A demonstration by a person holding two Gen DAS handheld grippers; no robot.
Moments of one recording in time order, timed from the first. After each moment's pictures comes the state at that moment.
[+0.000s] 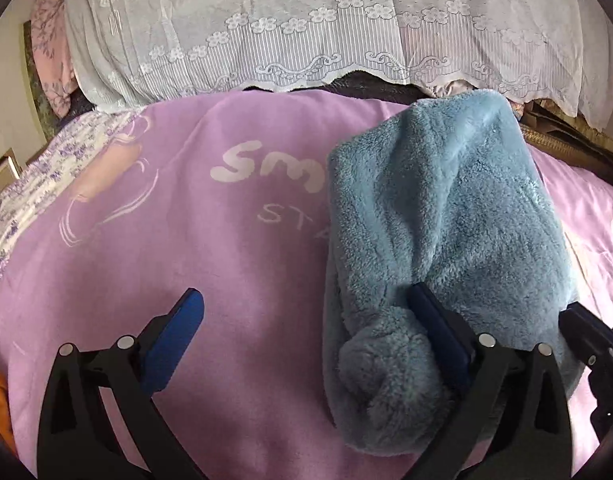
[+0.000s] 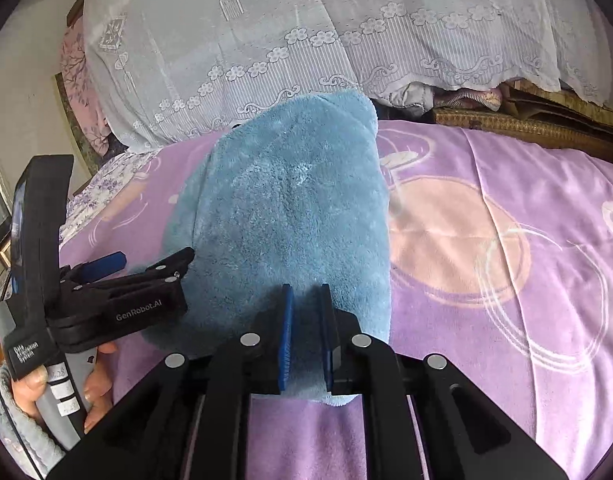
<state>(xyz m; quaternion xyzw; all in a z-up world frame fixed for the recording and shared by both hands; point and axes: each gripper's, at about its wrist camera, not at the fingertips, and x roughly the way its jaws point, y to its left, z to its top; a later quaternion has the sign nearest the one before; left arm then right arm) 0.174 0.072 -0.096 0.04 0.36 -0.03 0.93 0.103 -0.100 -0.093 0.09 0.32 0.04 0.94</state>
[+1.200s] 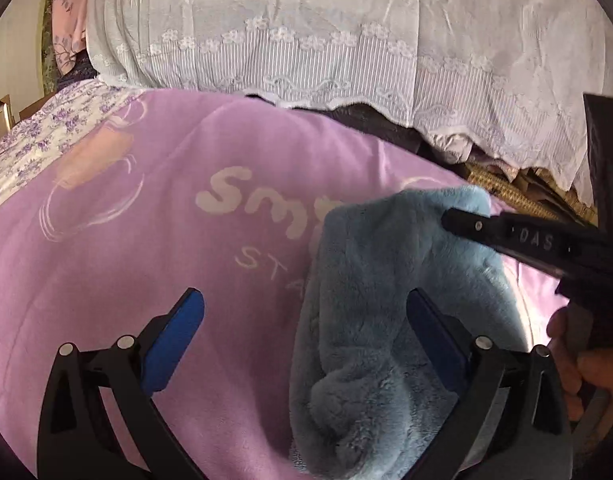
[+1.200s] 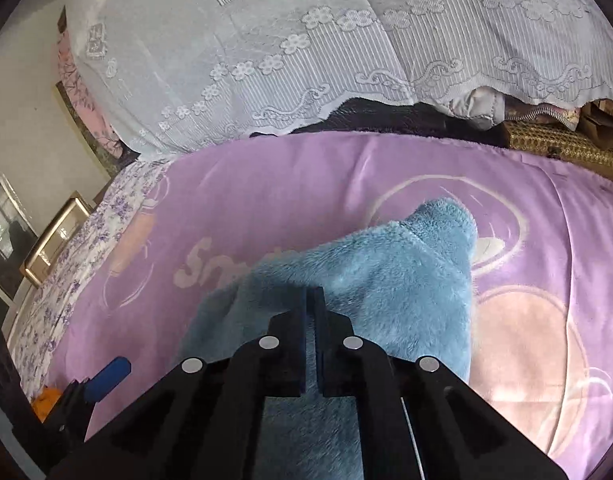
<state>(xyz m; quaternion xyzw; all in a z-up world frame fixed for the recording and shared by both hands) 0.205 0.079 -0.073 -0.07 0.38 -0.05 0.92 0.270 -0.099 -0.052 0.11 0.39 0.10 0.91</state>
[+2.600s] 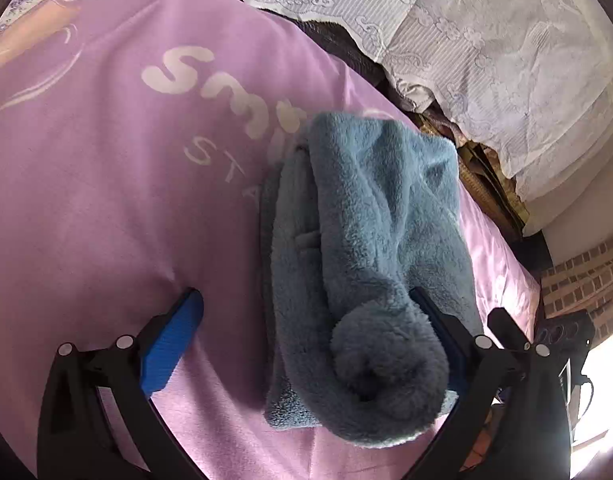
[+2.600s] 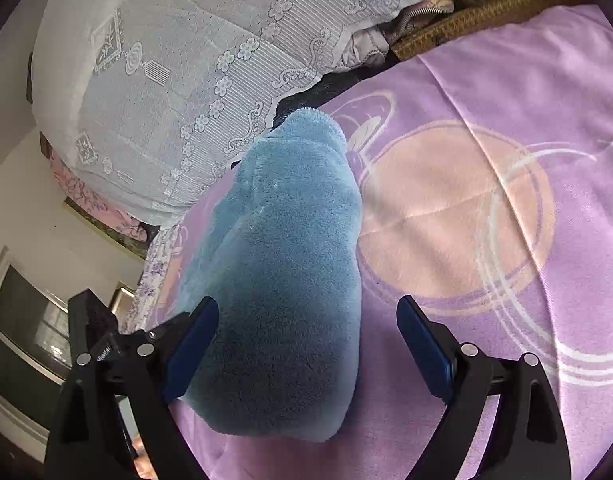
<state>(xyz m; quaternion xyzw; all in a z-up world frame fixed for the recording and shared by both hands) 0.221 0.104 -0.110 -0.20 0.50 -0.21 0.82 0.135 -0.180 -0.111 0.35 0.34 0.11 0.87</state>
